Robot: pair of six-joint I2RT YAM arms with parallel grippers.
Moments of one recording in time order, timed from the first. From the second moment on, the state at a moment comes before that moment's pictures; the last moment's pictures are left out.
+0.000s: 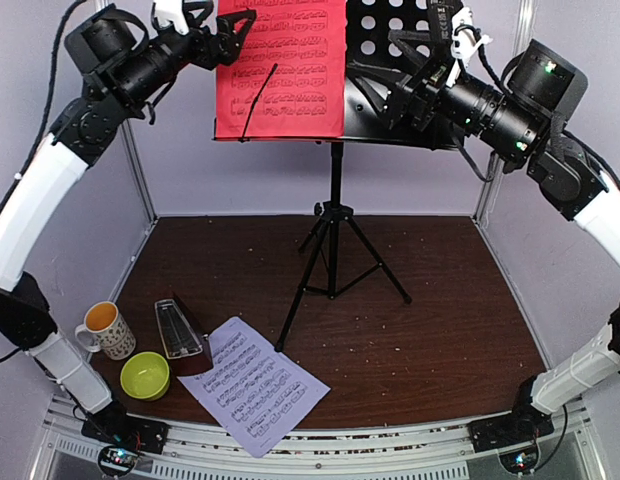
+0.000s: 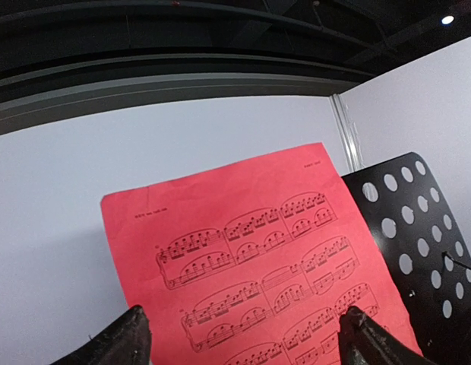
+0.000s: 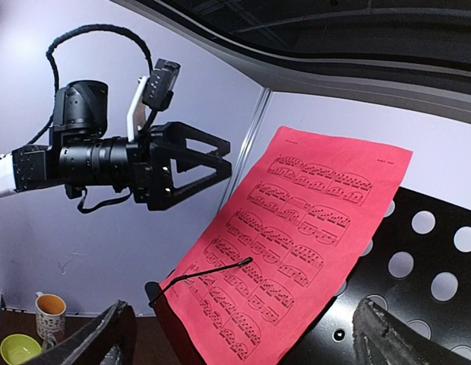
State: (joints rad) left arm -0.73 1.60 2.14 -0.11 -0.06 0.30; right arm 0.94 1.36 1.78 -0.07 -0.04 -0.38
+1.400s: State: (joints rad) left arm -1.07 1.02 0.74 -0.45 -0.10 -0.04; right arm 1.21 1.19 0.90 -0.27 -0.03 0.51
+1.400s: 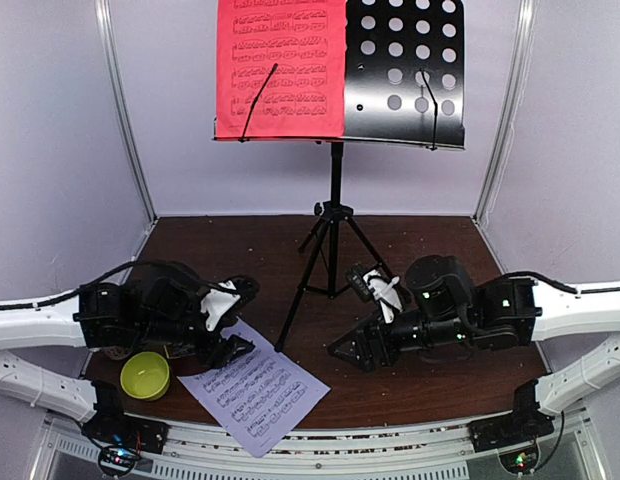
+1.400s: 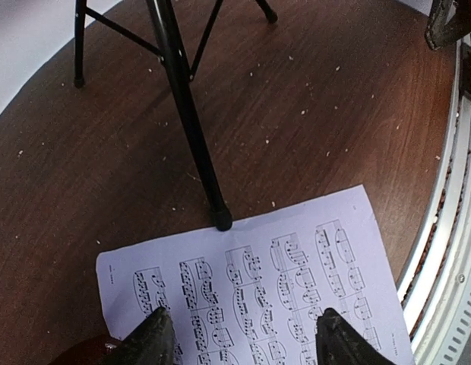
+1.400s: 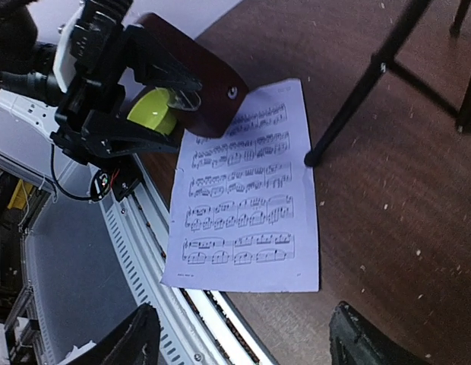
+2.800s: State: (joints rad) left arm -1.09 1.38 0.58 -0.20 -0.10 -0.23; right arm 1.14 1.78 0.72 0.38 -0.29 1.32
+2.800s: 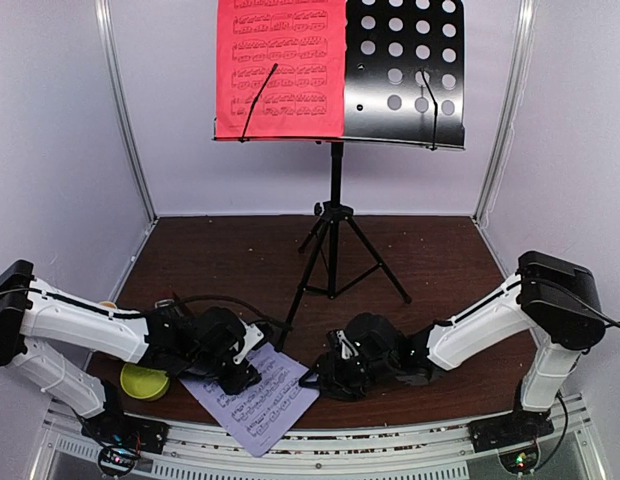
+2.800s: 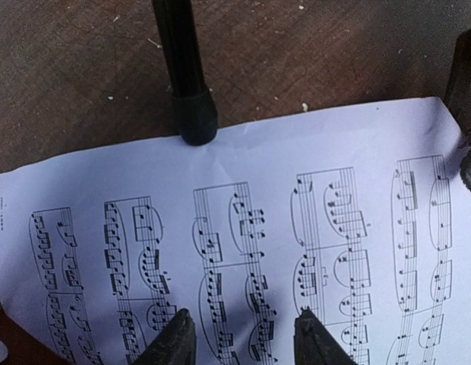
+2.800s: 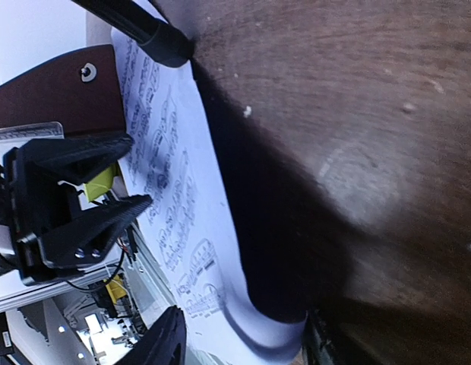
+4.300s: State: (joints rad) left arm -1.03 1.18 0.53 -0.16 -0.11 -0.23; right arm 1.10 1.97 0.96 0.32 -0.54 1.21
